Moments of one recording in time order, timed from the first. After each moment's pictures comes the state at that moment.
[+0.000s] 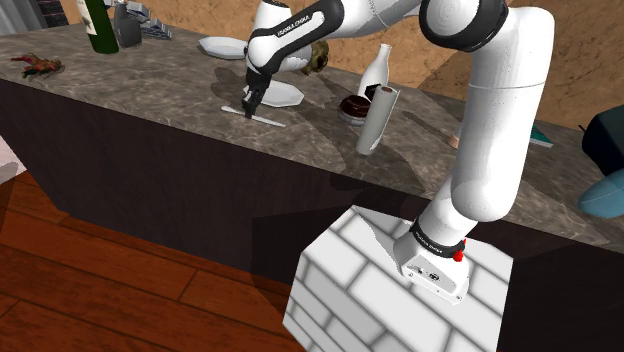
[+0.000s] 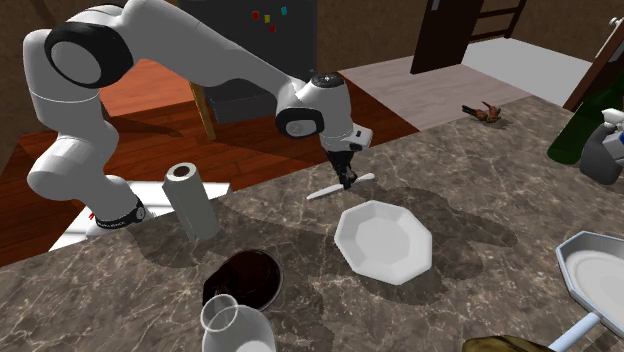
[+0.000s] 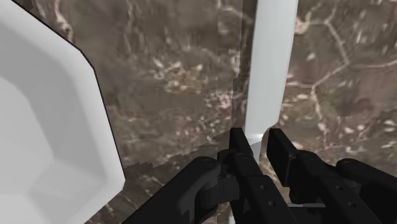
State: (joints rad) arm 0.11 0.39 0.00 -1.85 0.08 2.43 -0.38
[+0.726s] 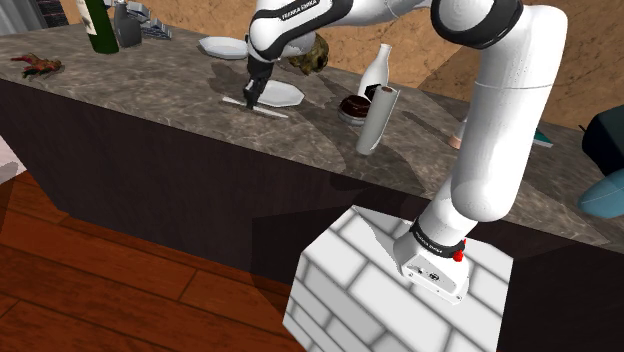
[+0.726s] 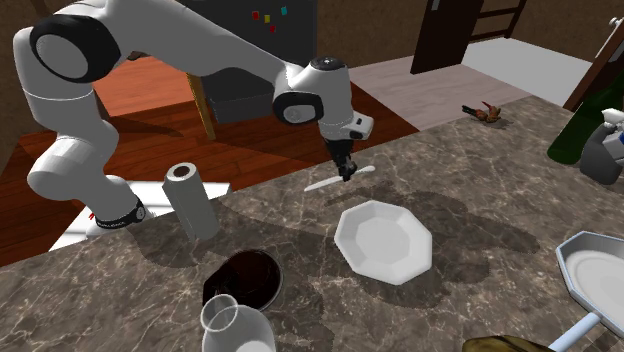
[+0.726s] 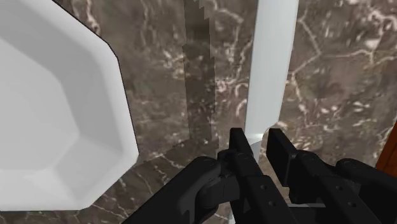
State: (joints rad) arm 0.11 0.33 -0.01 -1.83 0.07 2.35 -0.37
